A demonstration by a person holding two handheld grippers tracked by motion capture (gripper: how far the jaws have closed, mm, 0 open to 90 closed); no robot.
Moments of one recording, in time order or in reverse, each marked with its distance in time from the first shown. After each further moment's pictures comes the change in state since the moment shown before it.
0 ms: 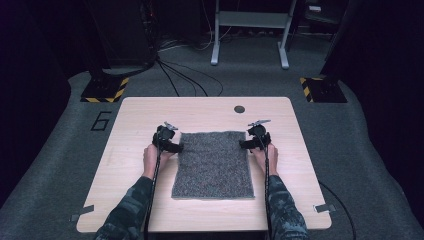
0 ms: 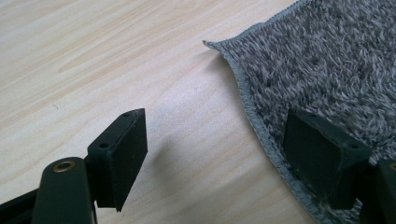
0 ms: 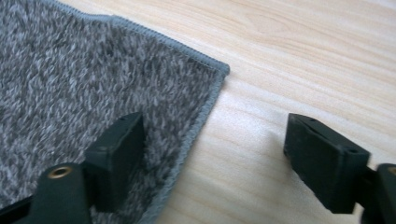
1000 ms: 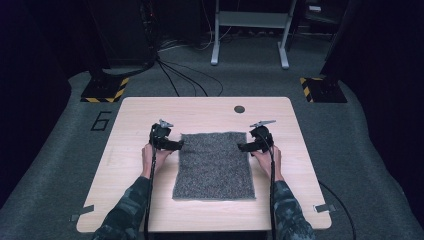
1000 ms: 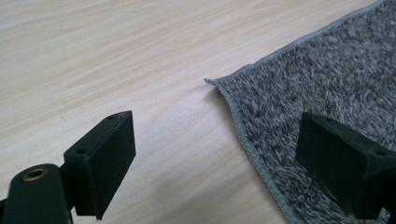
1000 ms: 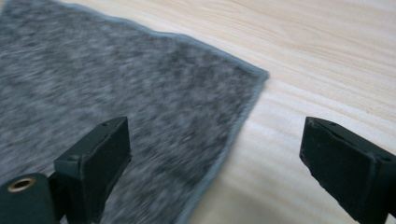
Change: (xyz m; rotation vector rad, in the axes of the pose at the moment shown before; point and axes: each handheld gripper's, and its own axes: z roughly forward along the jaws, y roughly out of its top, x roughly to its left) left arm 0.009 0.002 -0.019 -0.099 -0.067 -0.067; right arm 0.011 -0.002 -0.041 -0.024 0.138 -0.028
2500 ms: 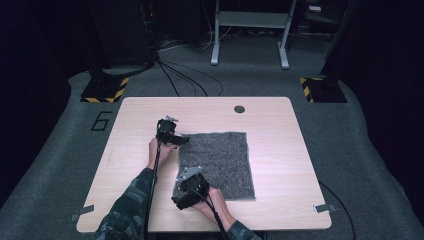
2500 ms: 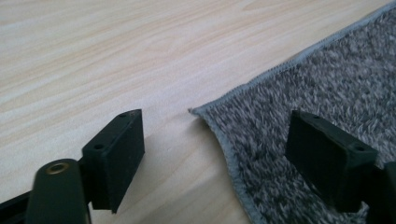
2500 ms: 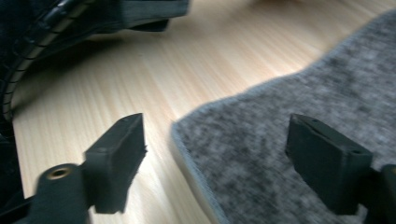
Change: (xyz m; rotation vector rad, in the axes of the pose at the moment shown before) left arm 0.010 0.016 0.041 0.044 -0.133 -0.042; right arm 0.255 -0.050 0.002 0.027 0.329 -0.409
